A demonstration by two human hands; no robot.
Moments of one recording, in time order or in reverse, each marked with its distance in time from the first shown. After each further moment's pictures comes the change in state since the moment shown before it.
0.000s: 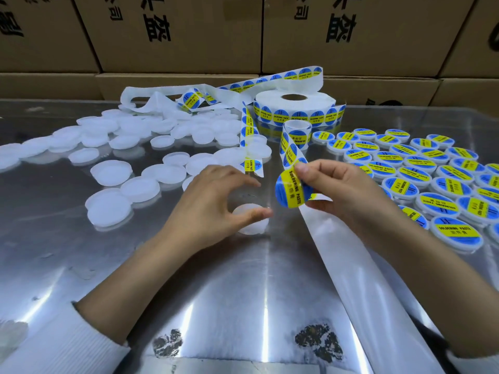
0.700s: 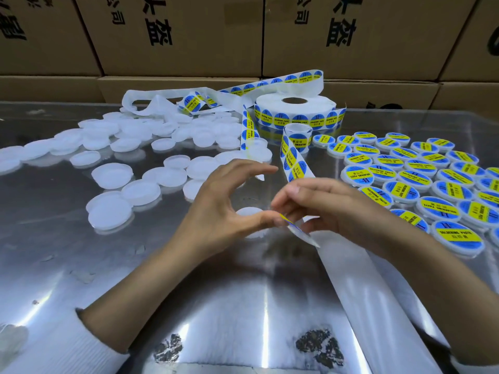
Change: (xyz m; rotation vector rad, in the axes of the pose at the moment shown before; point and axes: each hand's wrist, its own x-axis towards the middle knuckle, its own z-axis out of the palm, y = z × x) left_hand -0.004 0.022 -0.003 -0.376 0.122 0.105; right_hand -0.004 -0.005 0.000 -0.075 -0.376 0.011
